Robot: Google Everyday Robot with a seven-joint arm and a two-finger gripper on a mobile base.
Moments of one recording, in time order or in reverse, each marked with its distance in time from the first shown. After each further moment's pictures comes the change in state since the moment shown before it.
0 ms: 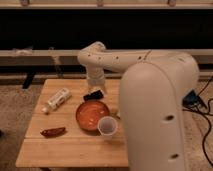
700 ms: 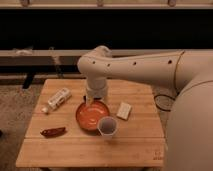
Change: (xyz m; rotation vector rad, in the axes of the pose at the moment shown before) arm 0.129 -0.007 -0.067 -0.067 0.012 -0.111
